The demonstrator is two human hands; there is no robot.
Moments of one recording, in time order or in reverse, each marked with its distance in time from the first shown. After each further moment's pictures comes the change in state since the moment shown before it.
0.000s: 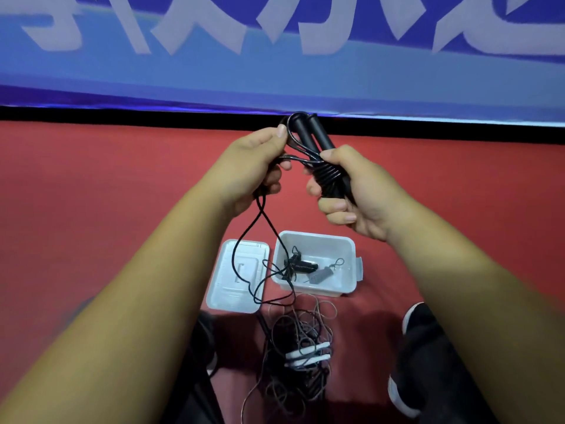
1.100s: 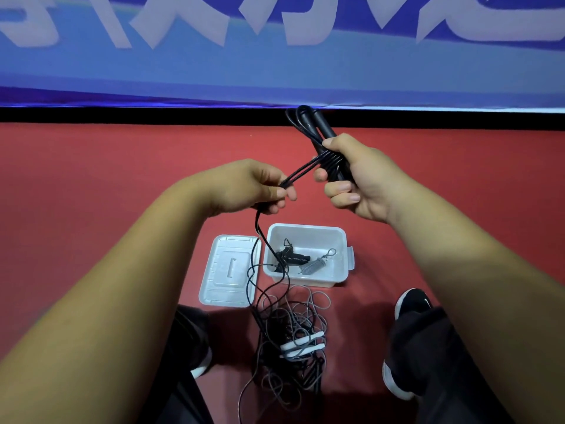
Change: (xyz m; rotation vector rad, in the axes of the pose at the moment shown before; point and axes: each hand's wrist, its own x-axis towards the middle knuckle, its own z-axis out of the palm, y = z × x) left_hand 0.001 -0.028 -0.011 0.569 -0.409 -0.135; right_hand 0.003 0.003 -0.035 0.046 0.113 0.038
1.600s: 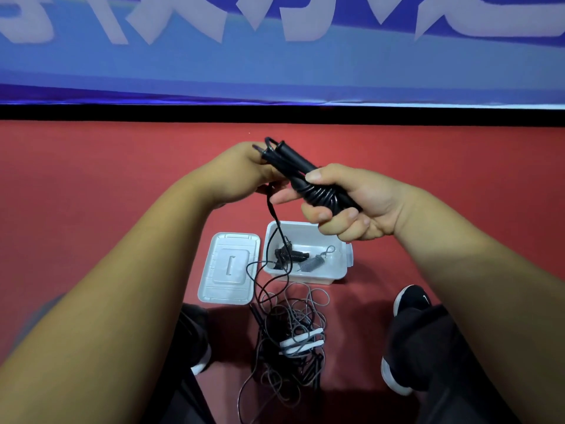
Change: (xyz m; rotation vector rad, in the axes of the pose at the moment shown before) left_hand 0.006 0.005 0.001 -0.015 0.197 0.180; right_hand -0.020 0.009 -0.006 -0.117 -0.597 0.365
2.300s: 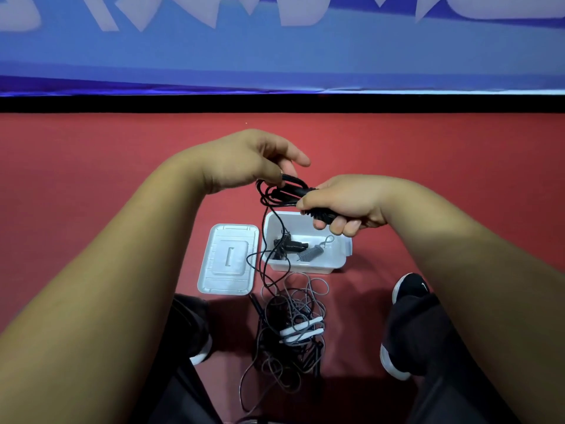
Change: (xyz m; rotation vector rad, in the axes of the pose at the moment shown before) left_hand 0.002 0.012 -0.003 0.061 -0.250 -0.078; right_hand 0.025 0.019 -0.018 -0.442 0.484 0.232
